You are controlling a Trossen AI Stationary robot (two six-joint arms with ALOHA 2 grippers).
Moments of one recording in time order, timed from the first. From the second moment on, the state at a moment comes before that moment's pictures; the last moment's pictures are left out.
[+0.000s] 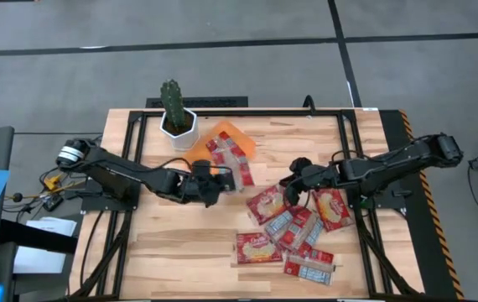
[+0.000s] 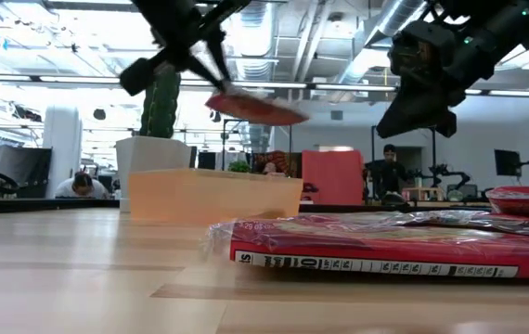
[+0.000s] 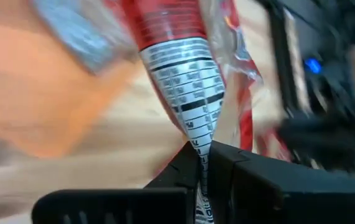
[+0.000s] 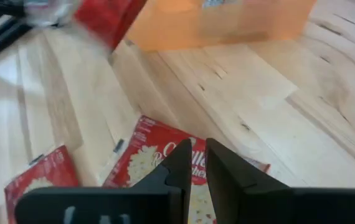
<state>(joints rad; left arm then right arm) -0.23 1.51 1.09 -0.37 -0.69 -1.65 0.12 1.12 0.57 -0.14 0.27 0.70</state>
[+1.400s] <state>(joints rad) -0.14 1.64 1.09 -0.69 -0.65 -2.06 0.05 1.15 0.57 -0.13 0.28 0.60</state>
